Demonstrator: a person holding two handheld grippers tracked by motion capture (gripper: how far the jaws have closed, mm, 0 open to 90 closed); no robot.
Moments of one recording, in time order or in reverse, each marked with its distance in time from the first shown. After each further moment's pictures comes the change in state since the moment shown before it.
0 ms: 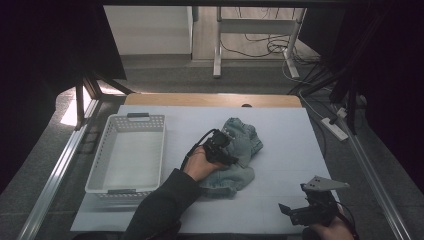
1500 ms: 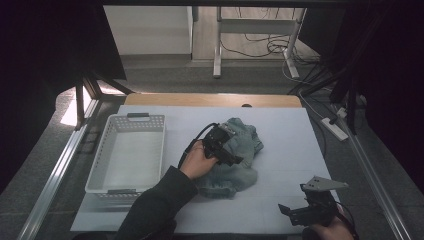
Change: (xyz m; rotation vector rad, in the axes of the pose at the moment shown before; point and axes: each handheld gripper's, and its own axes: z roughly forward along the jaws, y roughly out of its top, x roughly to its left) left arm -0.009 0.013 -0.037 -0.128 -0.125 0.070; right arm 0.001 0.000 0.001 0.007 0.002 -0.008
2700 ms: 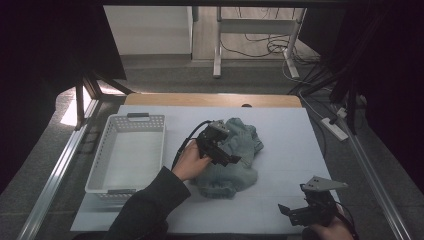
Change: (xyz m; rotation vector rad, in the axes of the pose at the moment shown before) left arm -0.013 0.000 -0.034 -0.080 -0.018 0.053; right arm 0.001 0.000 0.000 0.005 -0.003 -0.002
